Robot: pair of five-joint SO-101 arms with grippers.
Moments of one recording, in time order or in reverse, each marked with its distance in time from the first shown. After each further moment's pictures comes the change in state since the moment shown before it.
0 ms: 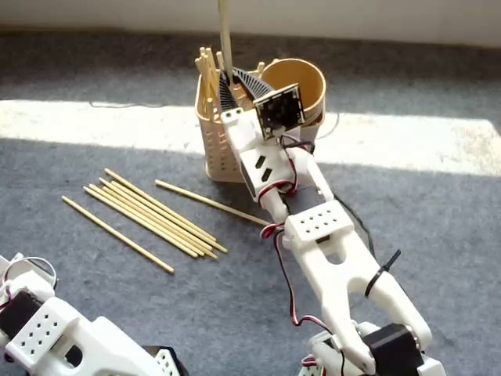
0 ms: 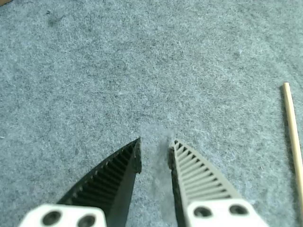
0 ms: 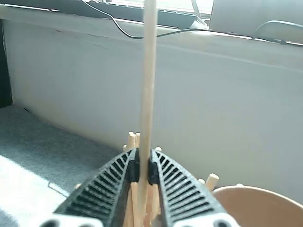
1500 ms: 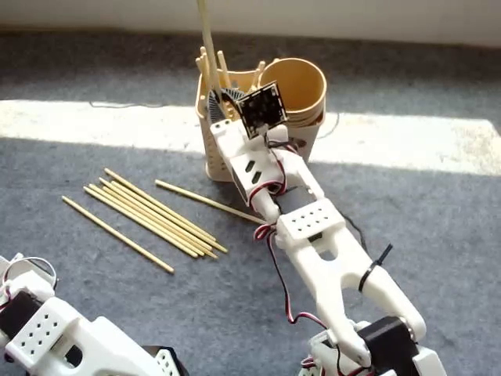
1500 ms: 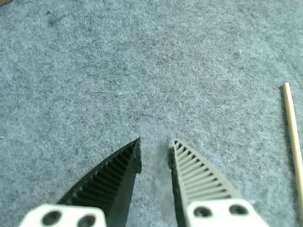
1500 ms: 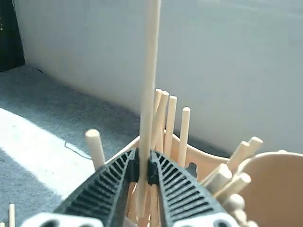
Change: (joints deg) left arm 0.0 0.0 0.0 0.0 0.0; right arm -1.9 0.3 -1.2 6.8 0.2
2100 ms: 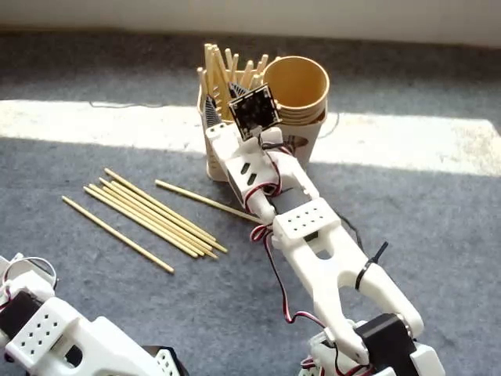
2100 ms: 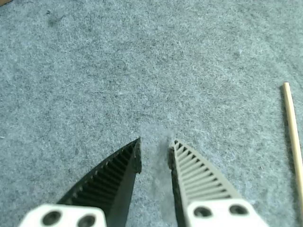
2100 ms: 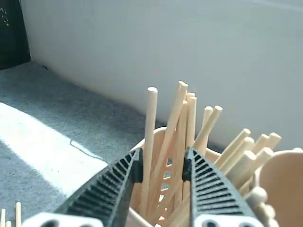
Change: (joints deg) left arm 0.0 0.0 0.0 0.0 0.0; right arm -0.1 -0.7 0.1 0.2 -0.1
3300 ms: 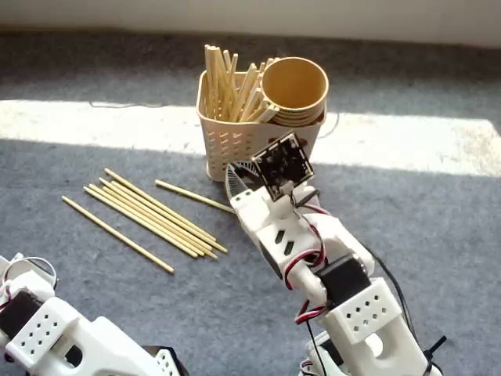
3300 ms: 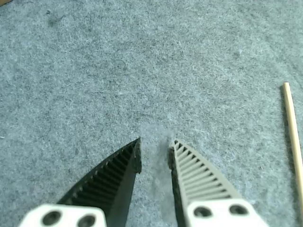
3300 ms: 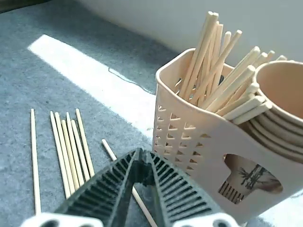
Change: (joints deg) left arm 0.0 0.0 0.0 0.0 0.0; right arm -4.0 -44.5 15.1 46.2 0.1
